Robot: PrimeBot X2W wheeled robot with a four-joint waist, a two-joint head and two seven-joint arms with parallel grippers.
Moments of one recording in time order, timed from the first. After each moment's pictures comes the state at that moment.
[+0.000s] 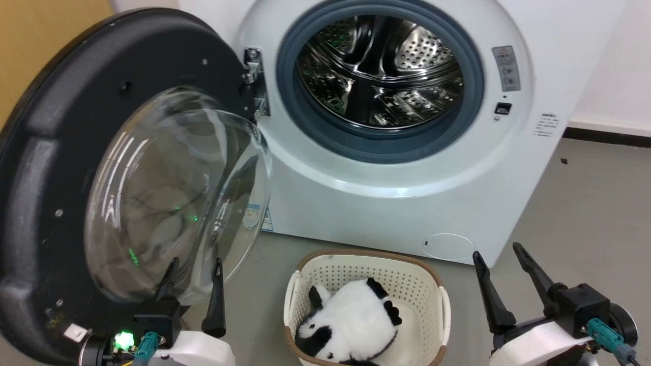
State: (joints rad) left arm 0.04 0.05 -0.02 0.01 -0.01 0.02 -0.09; right arm 0.01 -0.05 0.03 0.01 0.06 0.13 -0.09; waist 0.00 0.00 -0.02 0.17
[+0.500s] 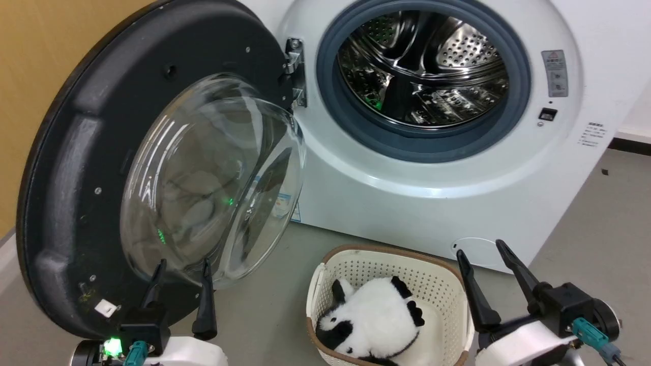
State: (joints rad) left arm 0.06 0.06 -0.01 -0.01 -0.02 0.05 -0.13; right arm 0.00 -0.05 0.08 0.03 0.07 0.13 -0.13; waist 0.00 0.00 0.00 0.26
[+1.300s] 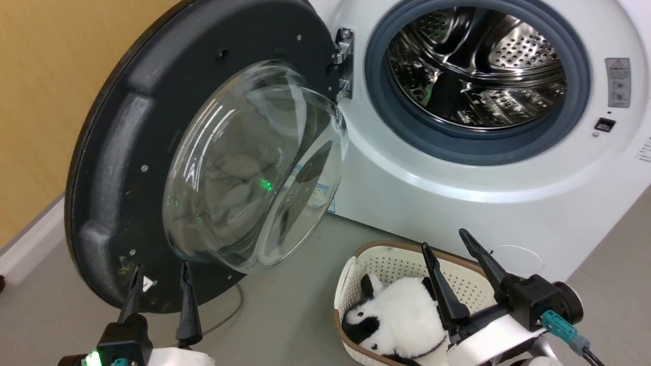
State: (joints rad) left arm 0.11 0.06 0.02 -0.07 -0.05 0.10 -0.18; right arm -0.07 -0.05 0.20 0.08 0.10 0.13 -0.18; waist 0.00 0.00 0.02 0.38
